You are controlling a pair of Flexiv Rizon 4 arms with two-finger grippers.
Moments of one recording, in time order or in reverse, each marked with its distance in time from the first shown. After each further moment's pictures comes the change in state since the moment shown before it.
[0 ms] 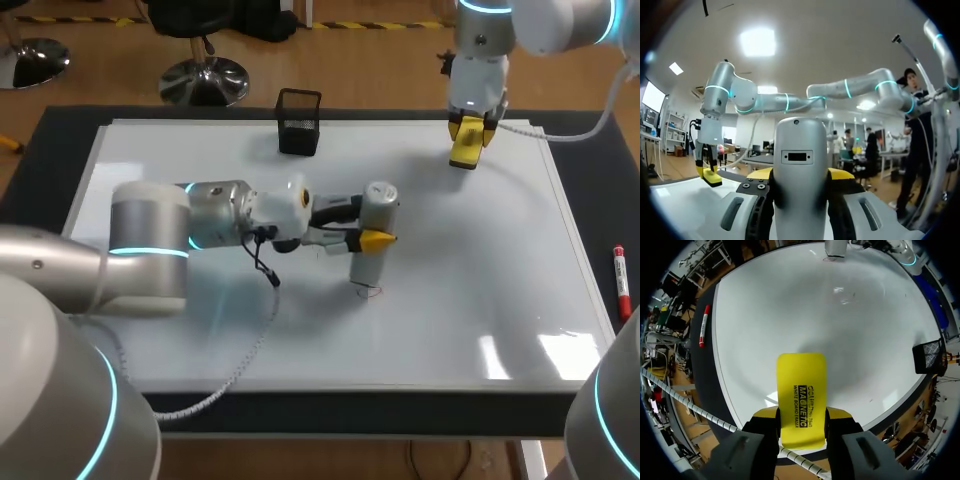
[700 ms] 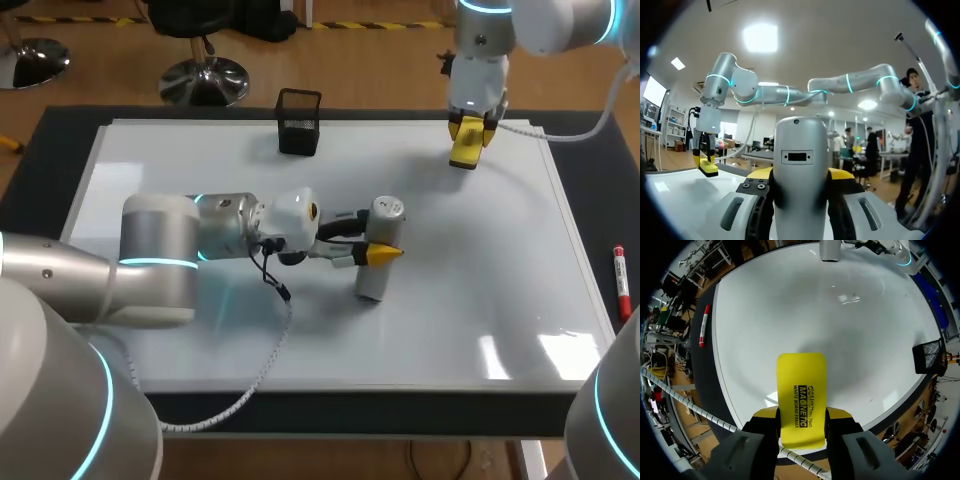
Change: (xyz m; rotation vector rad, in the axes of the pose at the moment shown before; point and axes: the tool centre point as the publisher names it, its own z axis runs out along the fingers) left arm 0.004 0.022 0.004 -0.022 -0.011 -0.025; right arm 0.000 0.000 0.000 0.000 0.000 0.000
